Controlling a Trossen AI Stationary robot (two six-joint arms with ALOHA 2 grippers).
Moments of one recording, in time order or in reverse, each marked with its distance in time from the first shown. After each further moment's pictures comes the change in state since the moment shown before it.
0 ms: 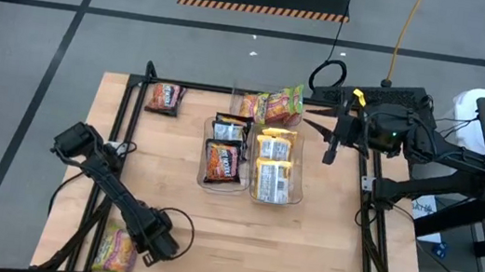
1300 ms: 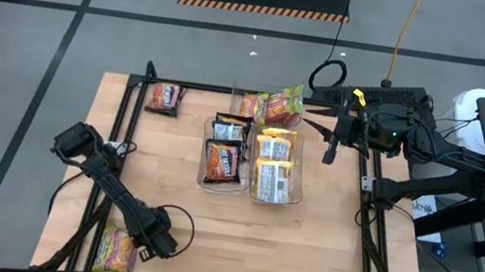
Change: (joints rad) left arm 0.000 0.000 0.000 -0.111 -0.033 0.079; right arm -0.001 0.000 0.000 0.001 0.000 0.000
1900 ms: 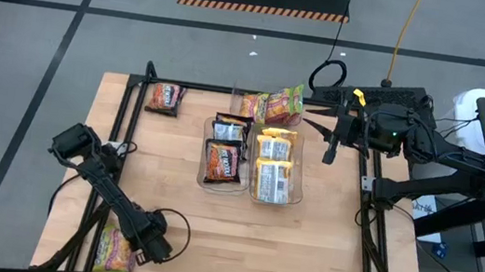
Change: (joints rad) left arm -0.047 0.000 -0.015 0.045 0.000 -0.039; right arm 0.000 0.000 0.000 0.003 0.000 0.000
